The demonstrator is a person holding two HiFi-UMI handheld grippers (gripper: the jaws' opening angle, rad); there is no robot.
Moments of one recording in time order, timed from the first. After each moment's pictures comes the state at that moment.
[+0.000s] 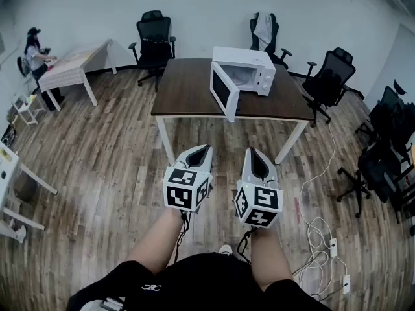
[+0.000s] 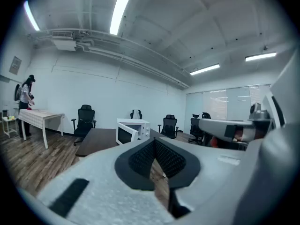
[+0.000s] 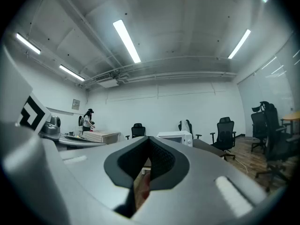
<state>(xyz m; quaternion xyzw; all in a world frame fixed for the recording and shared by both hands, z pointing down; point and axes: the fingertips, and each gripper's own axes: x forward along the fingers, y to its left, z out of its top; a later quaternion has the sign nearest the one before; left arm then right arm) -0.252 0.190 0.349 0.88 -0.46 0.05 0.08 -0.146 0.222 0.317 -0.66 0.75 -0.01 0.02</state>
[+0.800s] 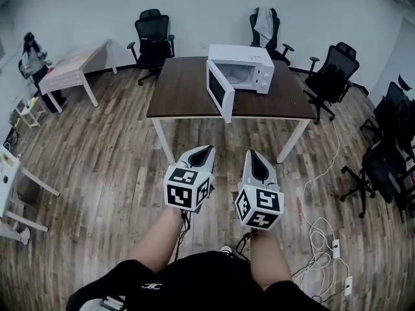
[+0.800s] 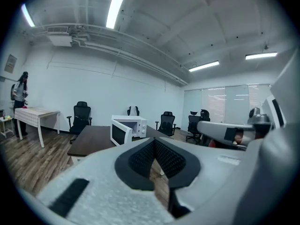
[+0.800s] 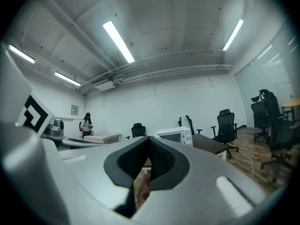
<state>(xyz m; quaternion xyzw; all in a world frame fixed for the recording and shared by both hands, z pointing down) -0.201 0.155 0.363 0.89 -0.44 0.06 0.09 -0.101 0.190 0.337 -0.65 0.75 -0.05 0.04</state>
